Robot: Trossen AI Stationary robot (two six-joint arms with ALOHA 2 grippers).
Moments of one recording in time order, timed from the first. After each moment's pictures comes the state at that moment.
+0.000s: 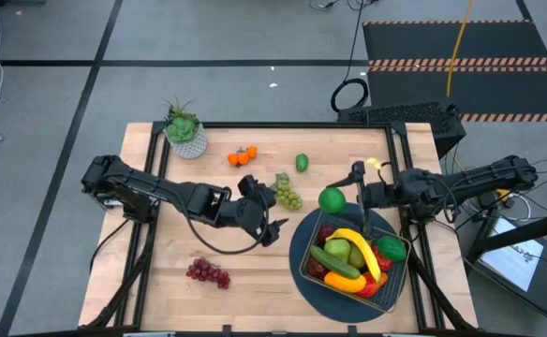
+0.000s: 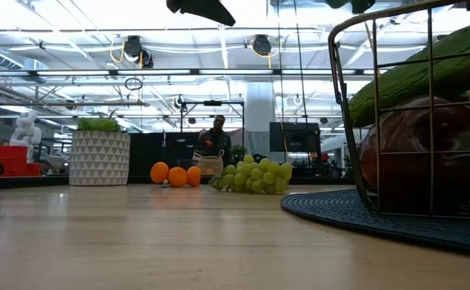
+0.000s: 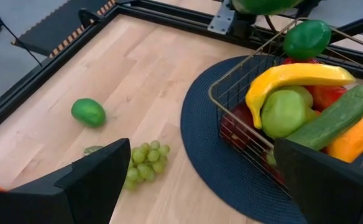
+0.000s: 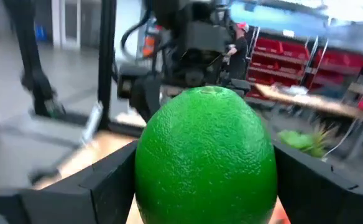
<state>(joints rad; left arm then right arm) -0.28 1.63 1.48 -0.55 -0.50 -0.45 0.19 0.78 0.53 0.28 0.08 -0.18</state>
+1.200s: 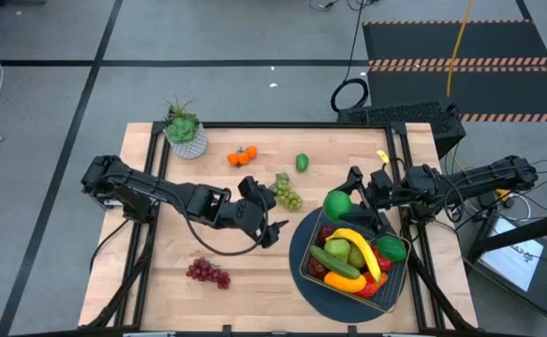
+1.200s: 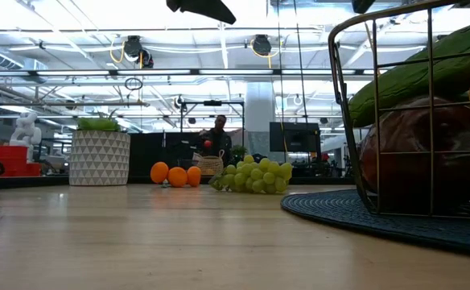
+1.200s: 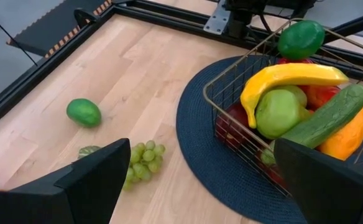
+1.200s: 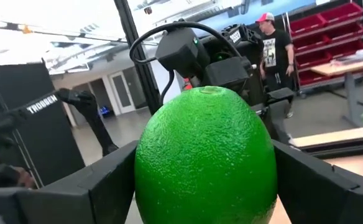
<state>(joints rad) -0.29 1.63 1.48 -0.54 -0.50 -0.45 0.19 0.78 0.53 0.42 -0.06 0.32</state>
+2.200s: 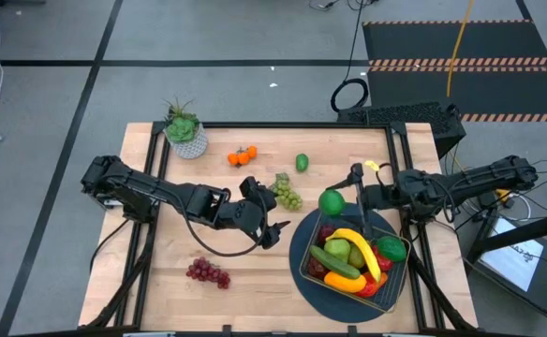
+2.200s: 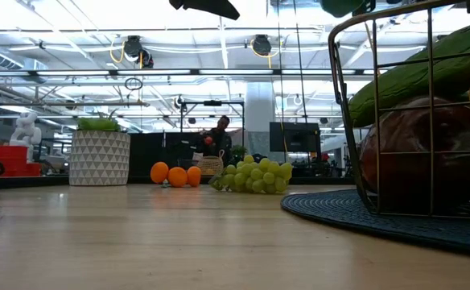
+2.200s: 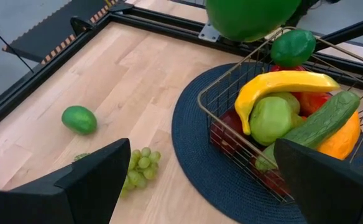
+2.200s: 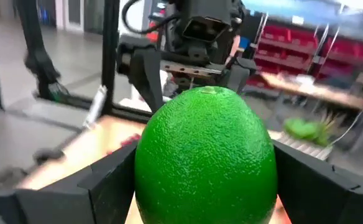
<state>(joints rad) -0.29 1.63 1.48 -0.51 -0.50 -0.44 0.19 0.78 0.53 0.22 0.06 -0.19</state>
